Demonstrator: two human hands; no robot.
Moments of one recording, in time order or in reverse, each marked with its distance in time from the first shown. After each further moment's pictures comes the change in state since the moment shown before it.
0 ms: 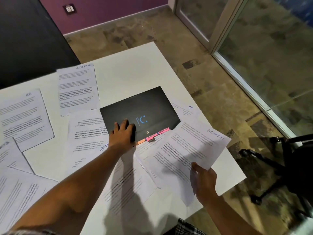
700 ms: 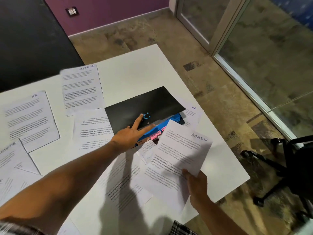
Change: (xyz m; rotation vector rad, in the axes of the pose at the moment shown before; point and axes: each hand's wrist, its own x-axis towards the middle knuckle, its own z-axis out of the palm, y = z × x) left_hand -0.013 0.004 -0.040 0.179 -0.029 0.423; right_hand -0.012 0.043 0.018 -0.307 0.019 -0.057
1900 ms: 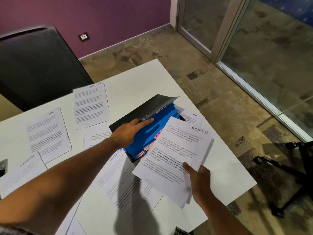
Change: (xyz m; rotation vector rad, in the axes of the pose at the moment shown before) left_hand -0.008 -0.015 -0.063 -0.125 0.119 0.005; right_hand -0.012 -0.046 0.004 0.074 -0.140 -0.164
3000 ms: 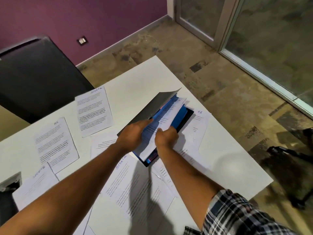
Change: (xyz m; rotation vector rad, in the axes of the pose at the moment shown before) left_hand 0.006 0.021 -0.019 -0.084 0.126 -0.057; right_hand 0.067 -0.075 0.181 -0.215 0.165 0.025
